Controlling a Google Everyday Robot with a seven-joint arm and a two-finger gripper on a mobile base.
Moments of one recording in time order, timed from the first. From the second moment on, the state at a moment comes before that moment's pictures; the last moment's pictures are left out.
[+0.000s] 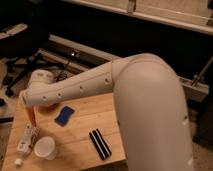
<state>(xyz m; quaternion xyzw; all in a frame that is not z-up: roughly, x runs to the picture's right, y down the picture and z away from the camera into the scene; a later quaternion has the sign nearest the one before) -0.364 0.063 0.699 -0.27 -0.20 0.50 0.80</state>
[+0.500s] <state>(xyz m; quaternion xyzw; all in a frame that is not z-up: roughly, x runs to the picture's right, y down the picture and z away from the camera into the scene) -0.328 0.083 0.688 -0.27 -0.26 0.46 0.80</state>
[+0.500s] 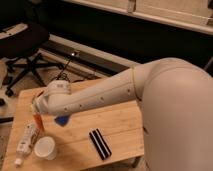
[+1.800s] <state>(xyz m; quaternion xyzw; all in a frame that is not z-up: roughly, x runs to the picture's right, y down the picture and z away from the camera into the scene) -0.306 0.126 0.652 -0.26 -0.37 0.34 0.82</state>
